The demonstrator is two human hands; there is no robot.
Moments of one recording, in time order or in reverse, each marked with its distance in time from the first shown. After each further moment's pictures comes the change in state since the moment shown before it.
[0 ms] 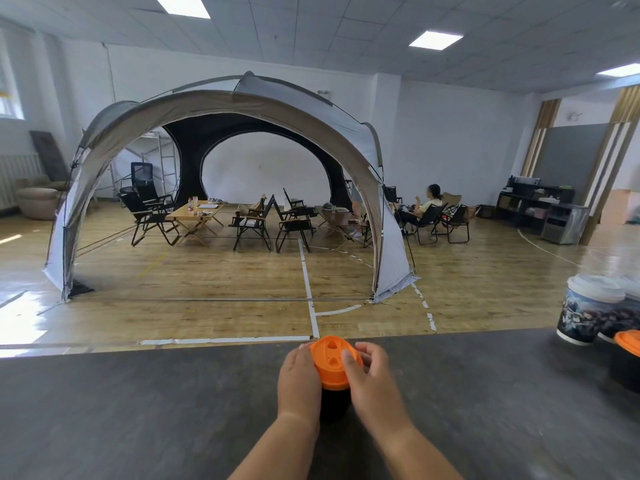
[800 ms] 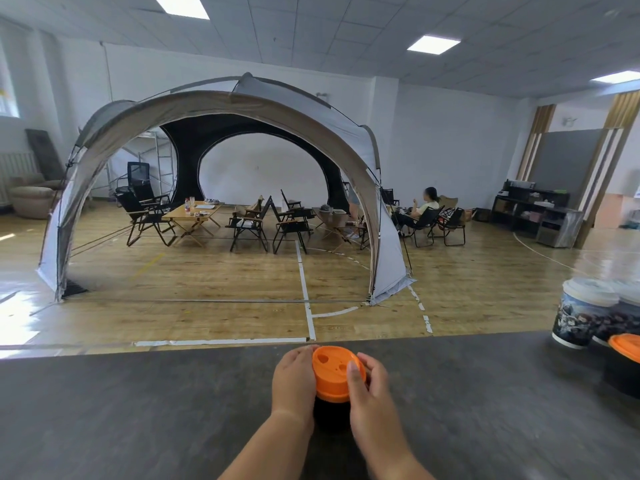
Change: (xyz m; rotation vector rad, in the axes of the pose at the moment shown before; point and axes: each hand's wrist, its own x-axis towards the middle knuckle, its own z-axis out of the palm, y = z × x) left_hand -0.009 0.019 -0.002 0.199 -0.121 0.052; right_hand -0.018 0.009 0.004 0.065 0.033 -0.011
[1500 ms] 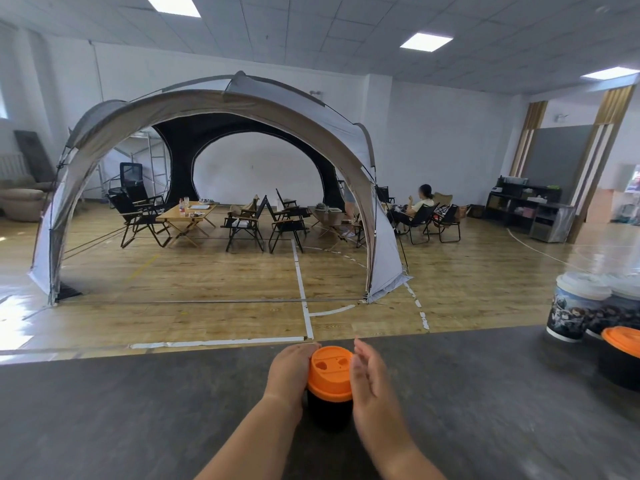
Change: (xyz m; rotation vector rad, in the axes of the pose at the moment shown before) left_hand 0.026 -0.004 -0.008 -0.285 -0.092 -0.108; right_hand 0.007 0.008 -0.006 -0.169 -0.051 -0.132
